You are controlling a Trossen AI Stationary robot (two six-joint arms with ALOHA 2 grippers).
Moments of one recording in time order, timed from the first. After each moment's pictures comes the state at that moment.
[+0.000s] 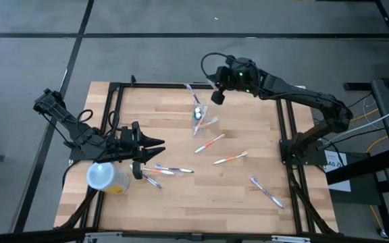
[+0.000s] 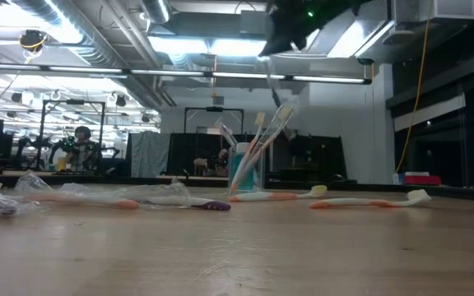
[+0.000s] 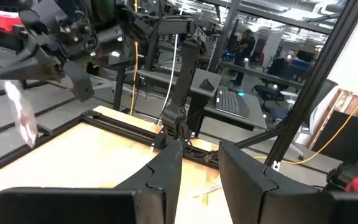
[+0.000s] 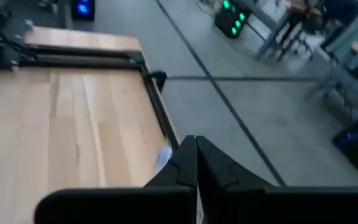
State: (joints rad) left arm -0.64 1.04 1.00 -0.01 -0.86 -0.33; right arm -0.40 1.50 1.36 -0.27 0.10 -0.30
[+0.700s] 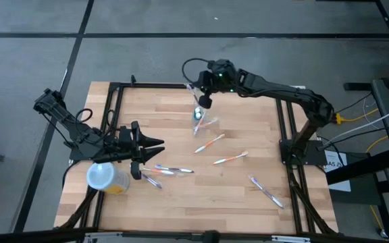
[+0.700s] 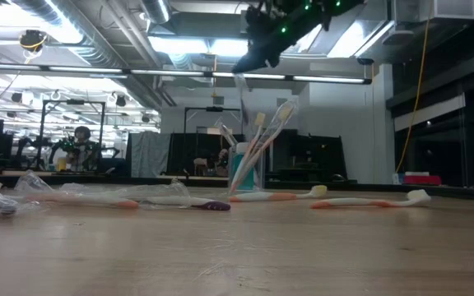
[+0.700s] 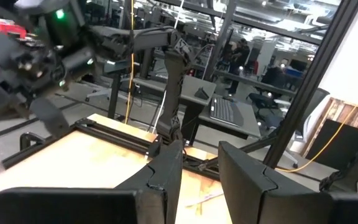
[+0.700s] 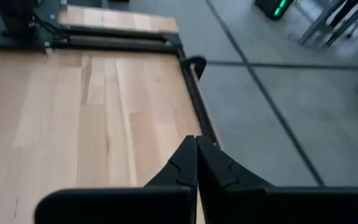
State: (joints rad) left arm -0.65 1.04 1.00 0.05 -0.86 -0.29; right arm -0.38 1.72 1.52 -0.31 -0.02 -0.30
